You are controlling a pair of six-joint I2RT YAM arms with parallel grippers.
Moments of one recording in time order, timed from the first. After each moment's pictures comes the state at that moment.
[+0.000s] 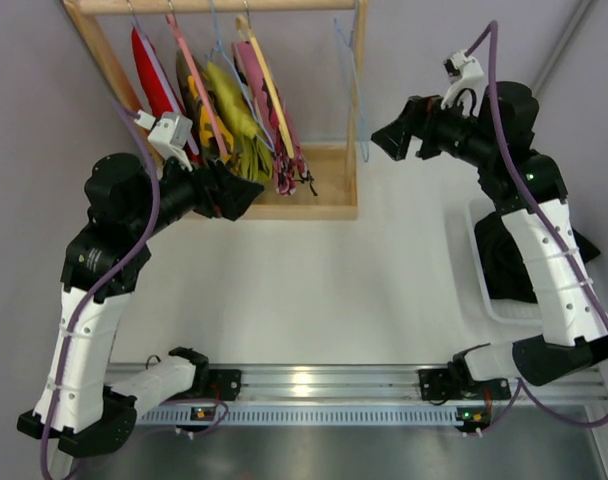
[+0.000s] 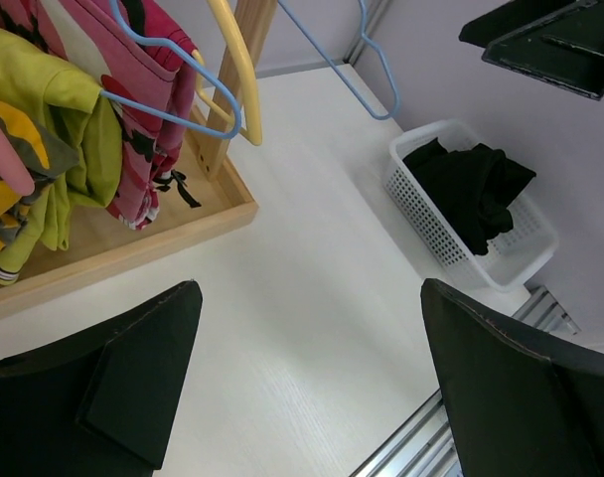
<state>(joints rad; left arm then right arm) -0.34 1.02 1.61 -0.73 0.36 -0.32 0.32 1.37 1.80 -0.64 -0.37 0.26</state>
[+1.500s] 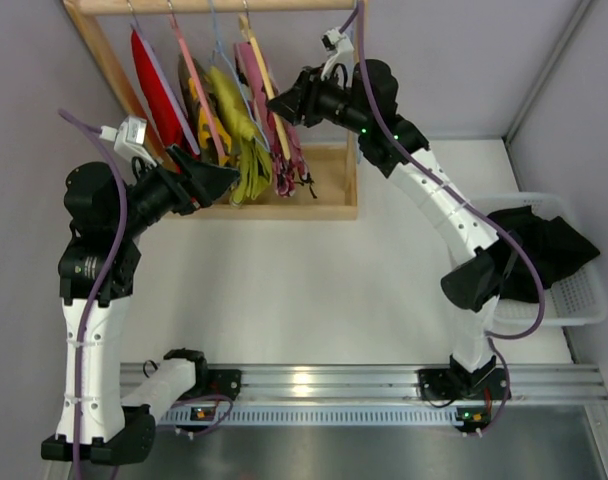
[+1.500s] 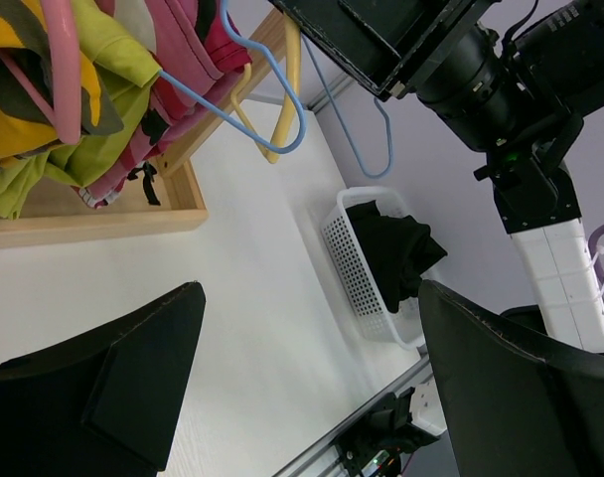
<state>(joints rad) -0.06 0.96 1.49 -0.62 0.56 -0.68 0.64 1.94 2.22 -0.22 -0.34 0.43</state>
